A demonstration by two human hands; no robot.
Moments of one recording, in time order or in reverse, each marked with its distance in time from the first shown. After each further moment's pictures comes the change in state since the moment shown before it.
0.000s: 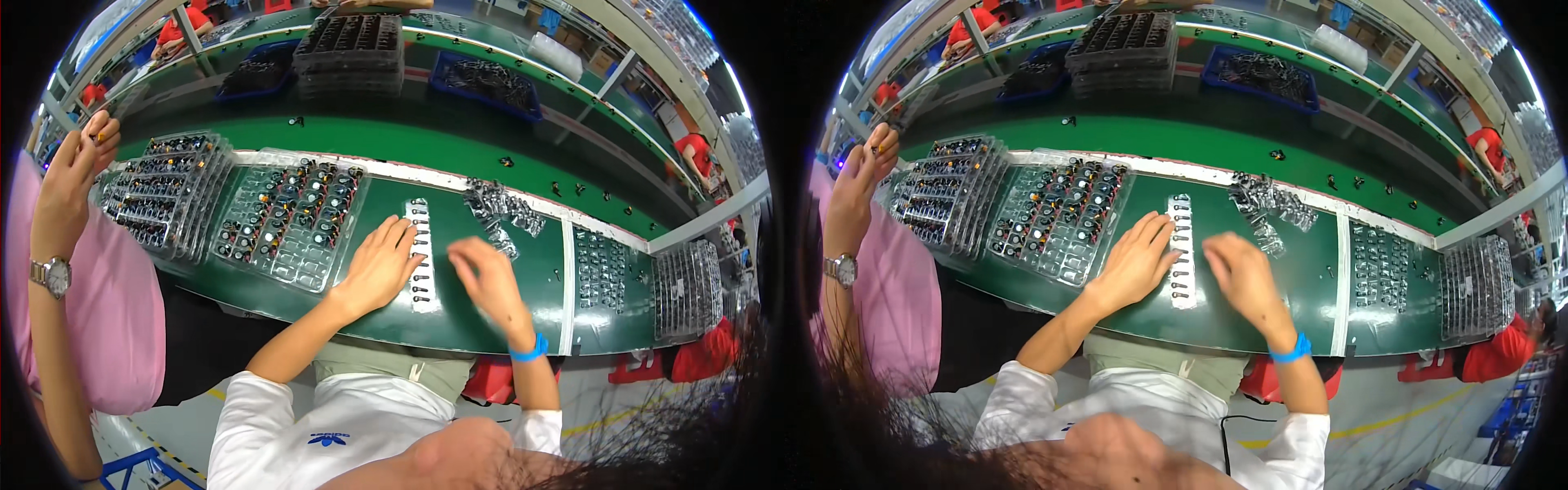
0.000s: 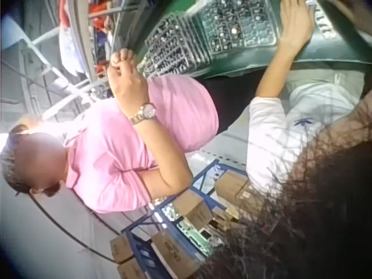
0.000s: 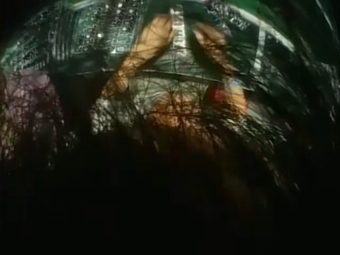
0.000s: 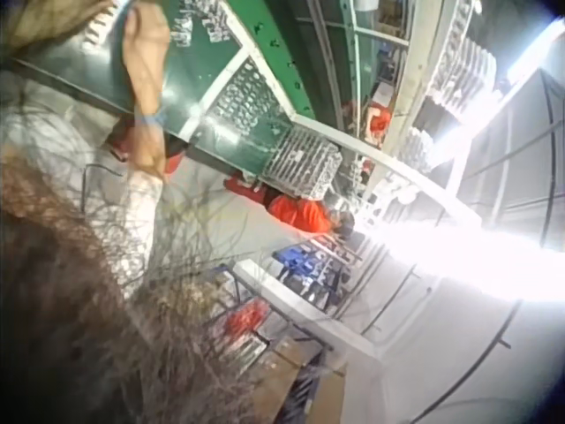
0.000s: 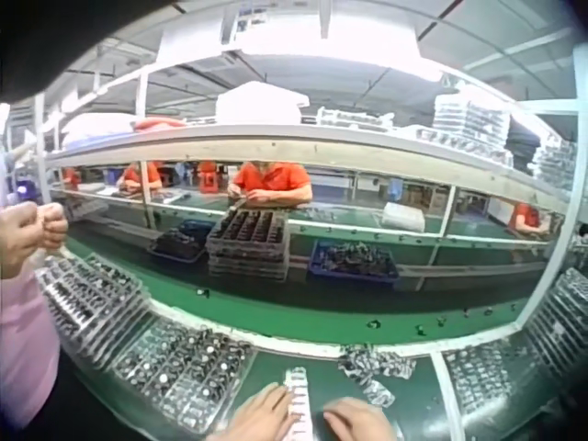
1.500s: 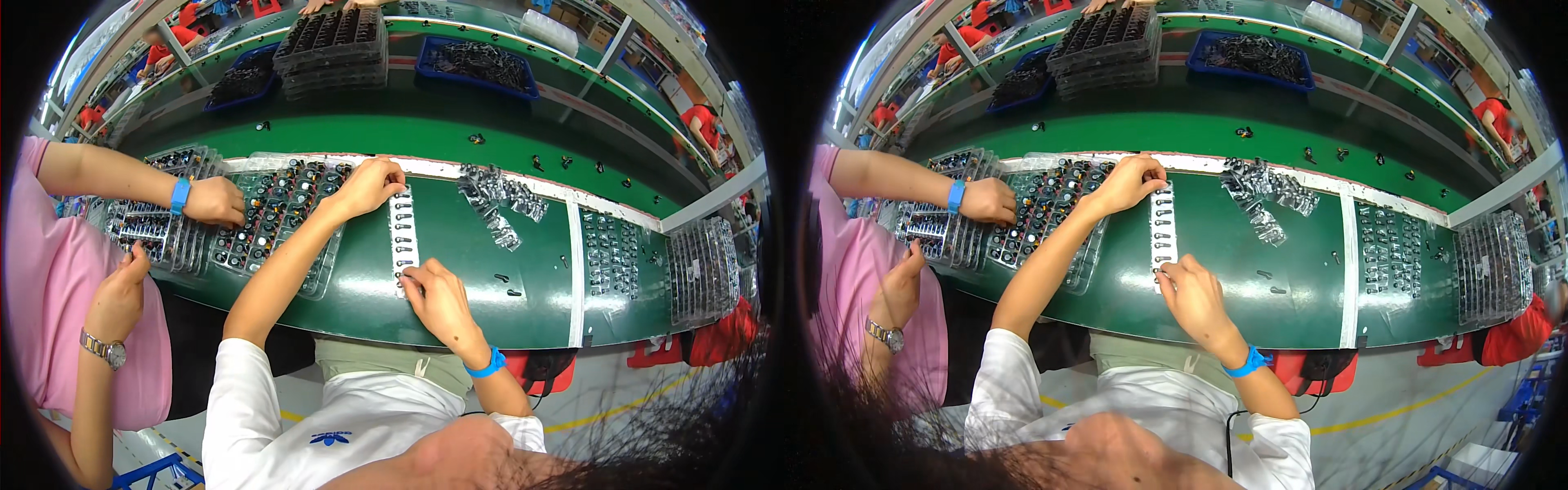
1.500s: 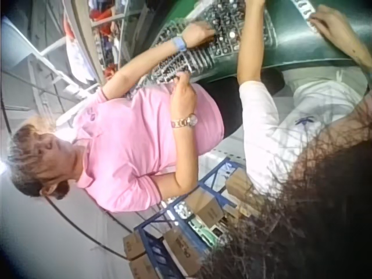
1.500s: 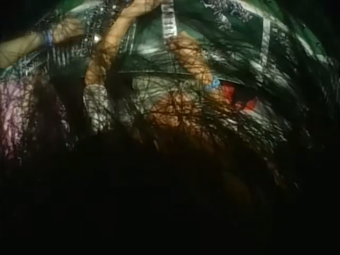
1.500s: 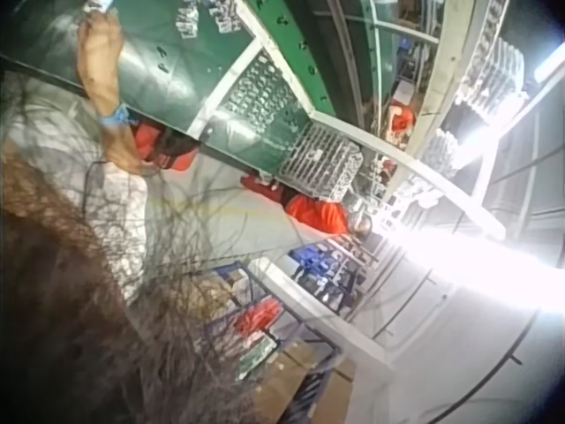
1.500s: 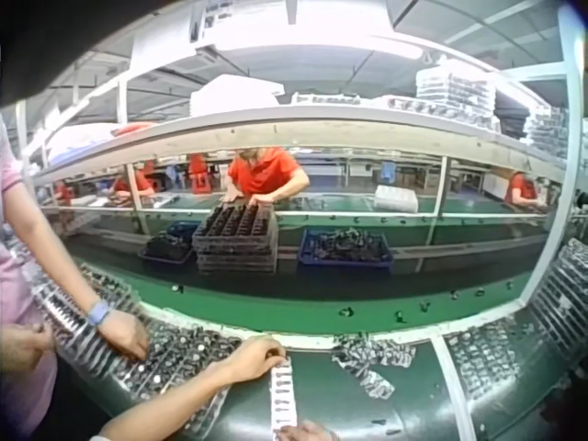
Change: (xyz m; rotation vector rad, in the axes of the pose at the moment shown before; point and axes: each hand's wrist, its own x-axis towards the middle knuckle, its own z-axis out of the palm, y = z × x) left_hand 0.120 -0.088 -0.001 -0.281 -0.123 0.007; right_hand -0.030 -0.022 0.073 0.079 0.056 0.129
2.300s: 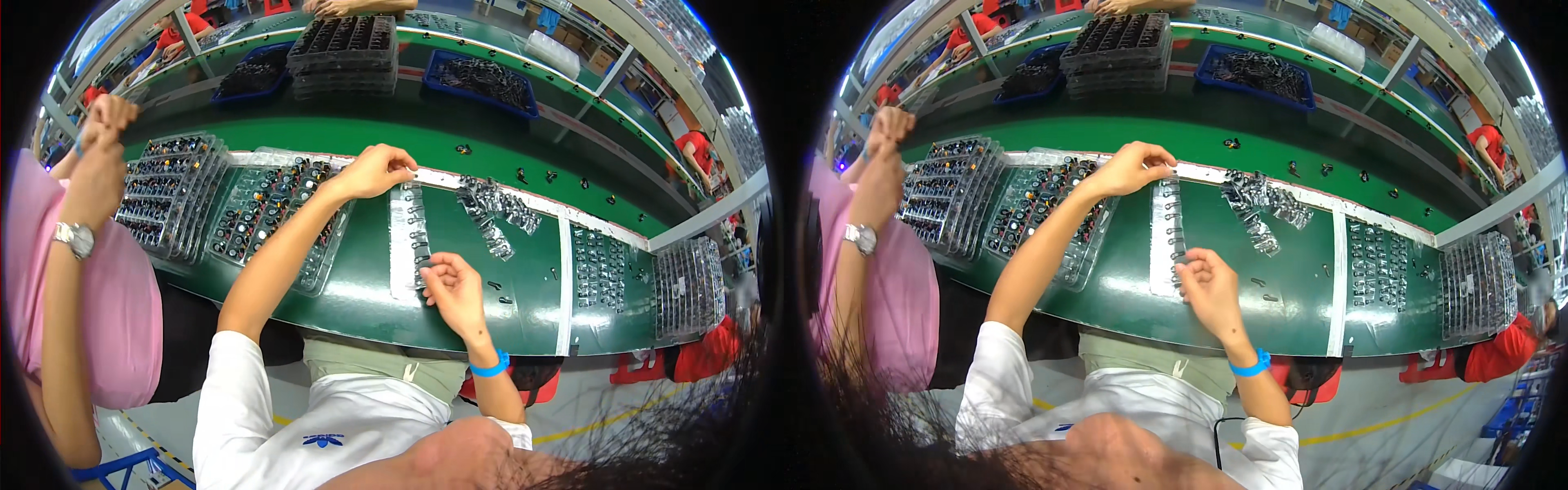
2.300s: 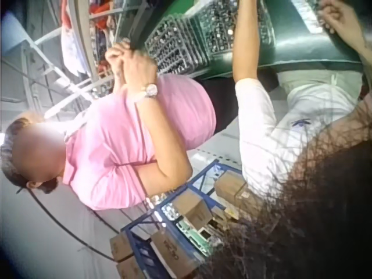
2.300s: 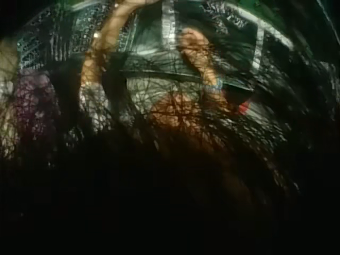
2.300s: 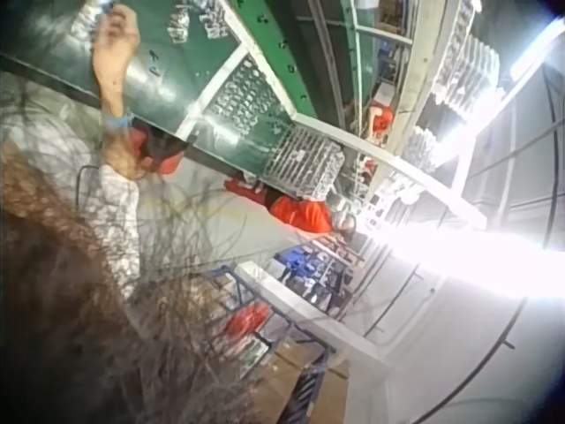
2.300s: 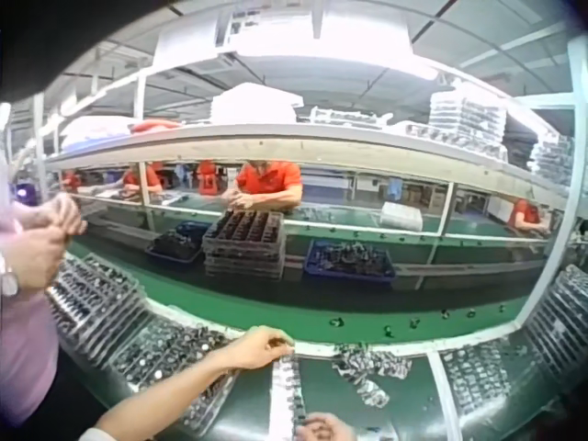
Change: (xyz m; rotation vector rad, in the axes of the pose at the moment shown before) left_hand 0.011 0.019 -0.029 -0.209 -0.014 -0.008; right_hand 0.003 0.008 -0.020 0.744 0.042 0.433
